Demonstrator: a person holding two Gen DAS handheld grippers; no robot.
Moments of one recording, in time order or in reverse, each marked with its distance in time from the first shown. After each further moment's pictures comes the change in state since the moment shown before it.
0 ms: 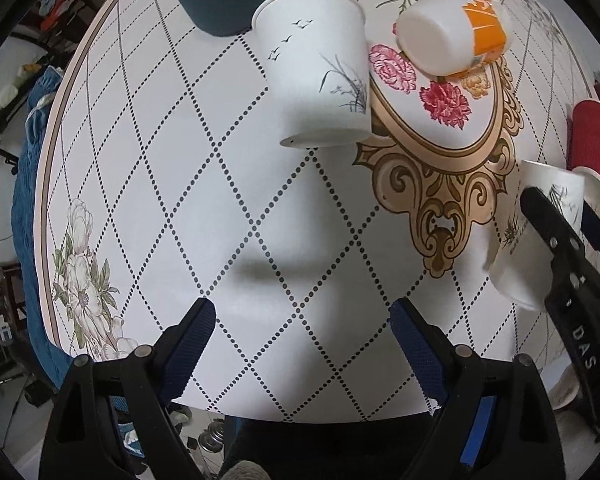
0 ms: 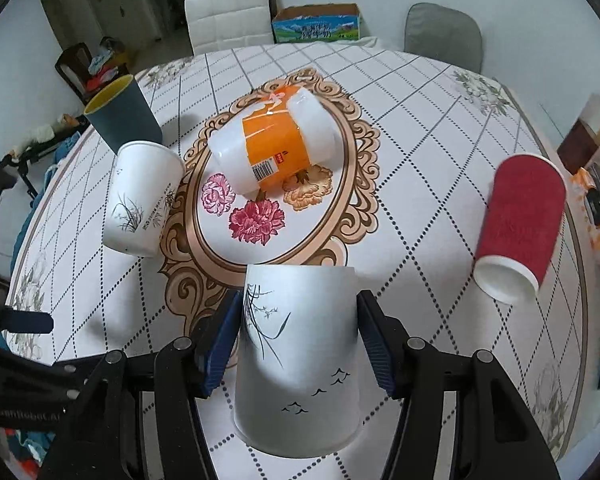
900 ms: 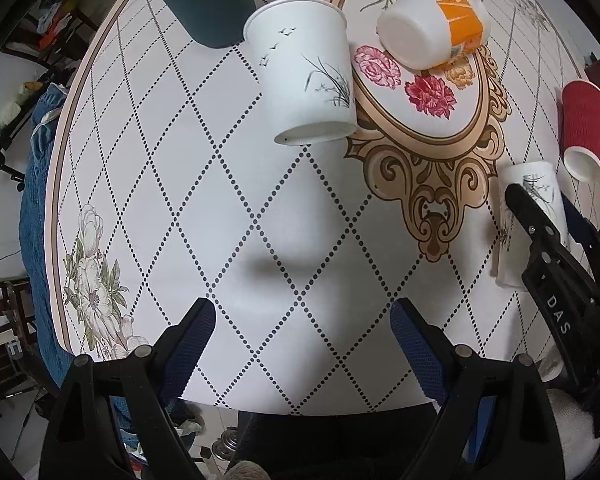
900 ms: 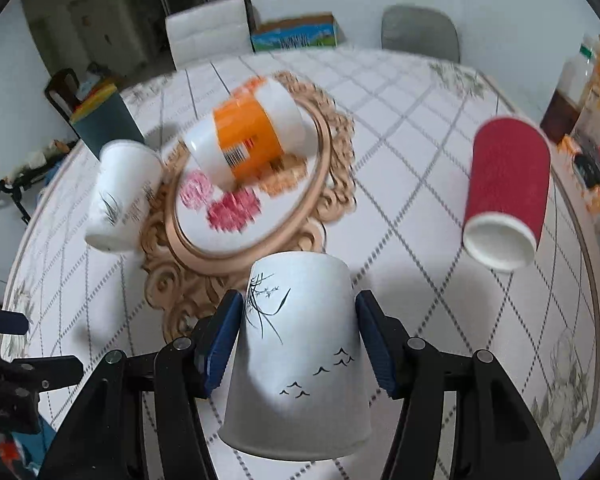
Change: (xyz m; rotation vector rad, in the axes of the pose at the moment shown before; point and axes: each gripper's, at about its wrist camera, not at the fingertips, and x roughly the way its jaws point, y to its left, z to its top) left arm -0.015 -0.005 -0.016 0.041 -0.034 0.028; right arm 0.010 -0.022 -0.037 0.067 -0.028 -0.011
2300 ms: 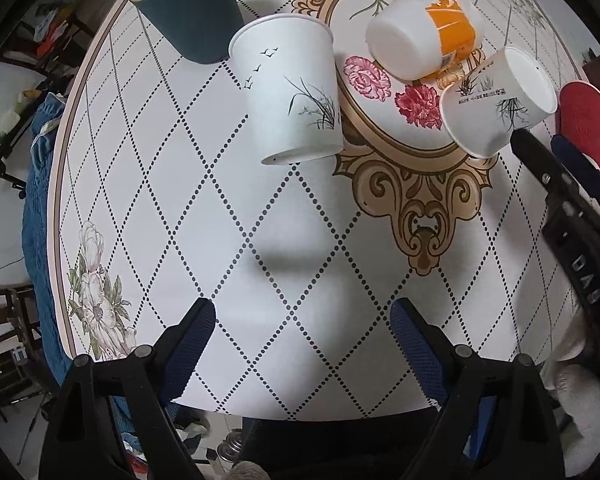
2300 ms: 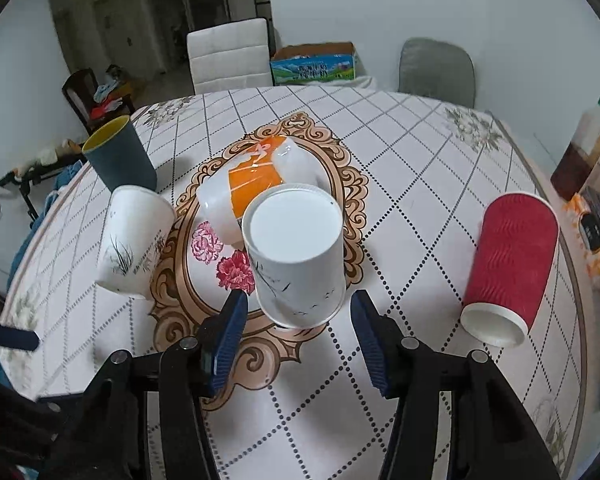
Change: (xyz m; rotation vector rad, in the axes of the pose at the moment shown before) left arm -0.002 0.003 0.022 0.021 -0.006 0.009; right arm -0.011 0.004 0.042 -0.067 -0.108 0.021
